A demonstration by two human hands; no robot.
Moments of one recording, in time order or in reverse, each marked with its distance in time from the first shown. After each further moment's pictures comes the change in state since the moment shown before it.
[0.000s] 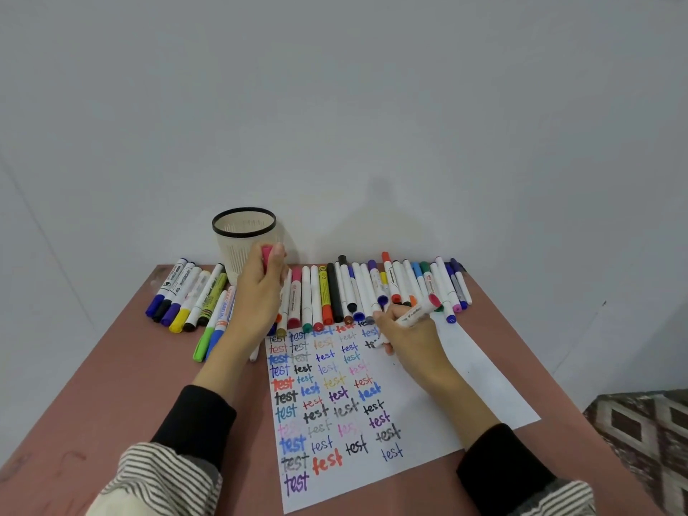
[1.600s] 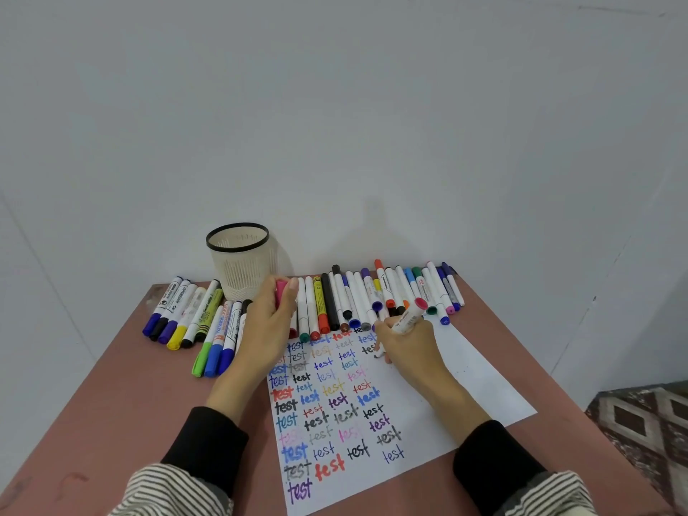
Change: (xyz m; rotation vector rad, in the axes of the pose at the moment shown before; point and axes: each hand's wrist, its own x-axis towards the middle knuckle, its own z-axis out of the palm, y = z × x) left_hand -0.018 -0.022 0.007 0.076 -0.113 0.067; right_hand -0.001 0.007 0.002 -0.079 0.110 0.026
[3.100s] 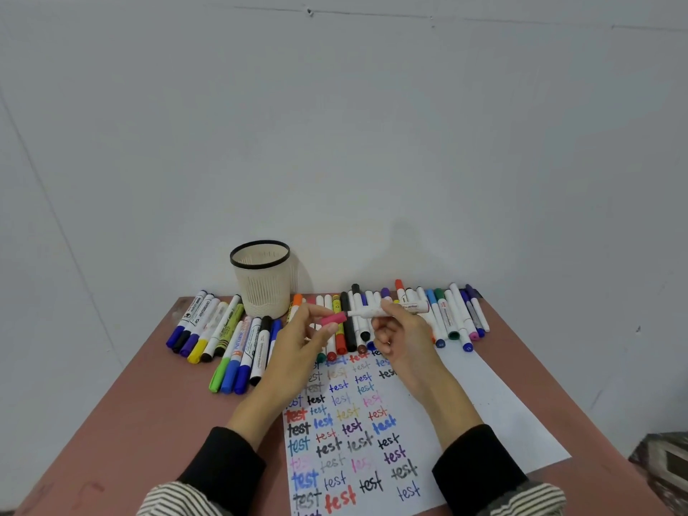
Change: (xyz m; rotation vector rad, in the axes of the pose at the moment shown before) left_hand -0.010 -0.002 0.007 -0.038 -0.142 -0.006; right_hand 0.029 -0.031 0.020 0.868 -0.223 0.179
